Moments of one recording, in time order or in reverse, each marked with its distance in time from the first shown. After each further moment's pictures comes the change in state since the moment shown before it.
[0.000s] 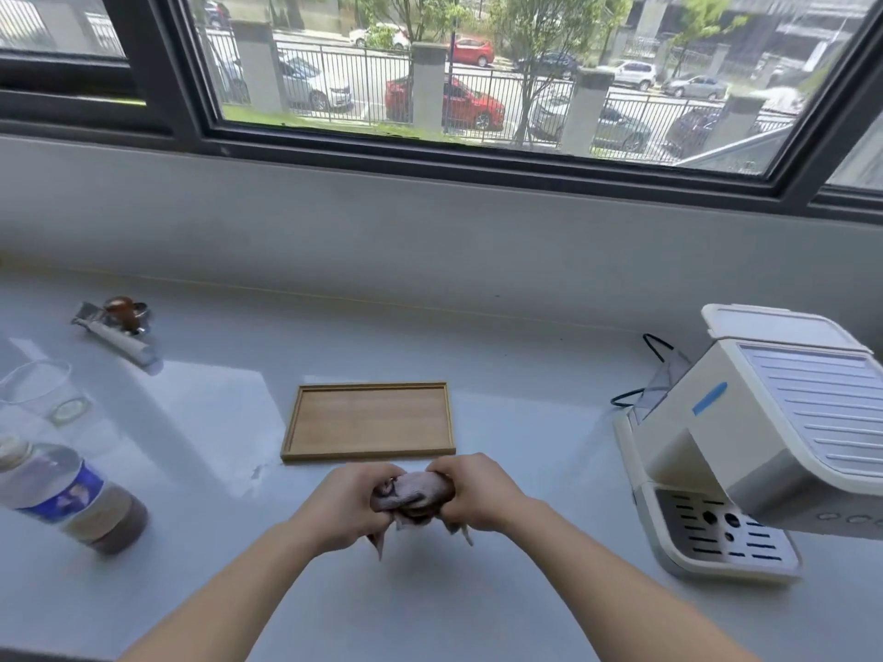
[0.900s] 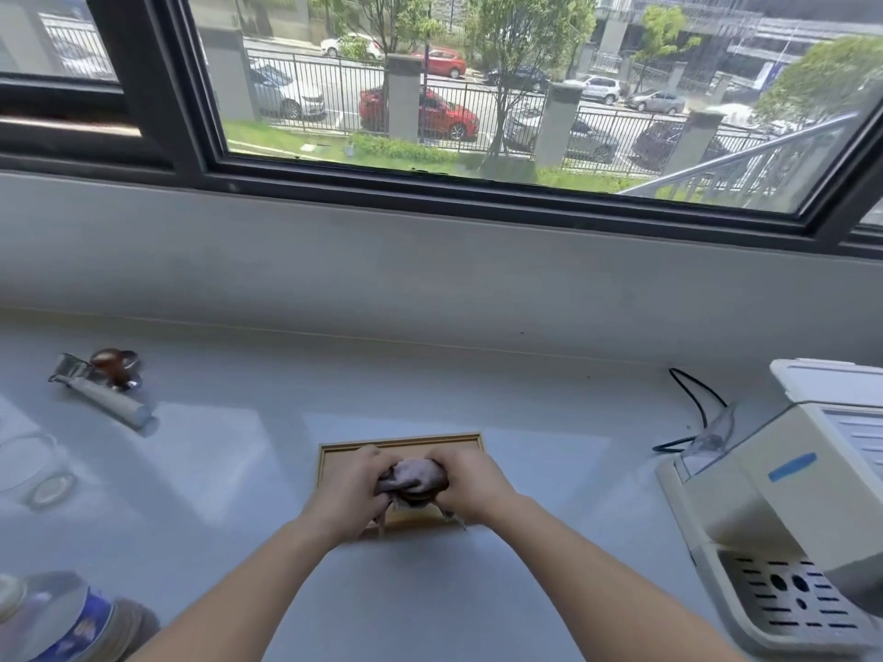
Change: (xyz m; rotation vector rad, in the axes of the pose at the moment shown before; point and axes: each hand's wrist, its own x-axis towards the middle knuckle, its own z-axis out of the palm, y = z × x) left_hand 0.082 -0.060 -0.083 0.101 0.089 0.048; right_hand 0.118 -0.051 -0.021 0.009 0.108 0.082
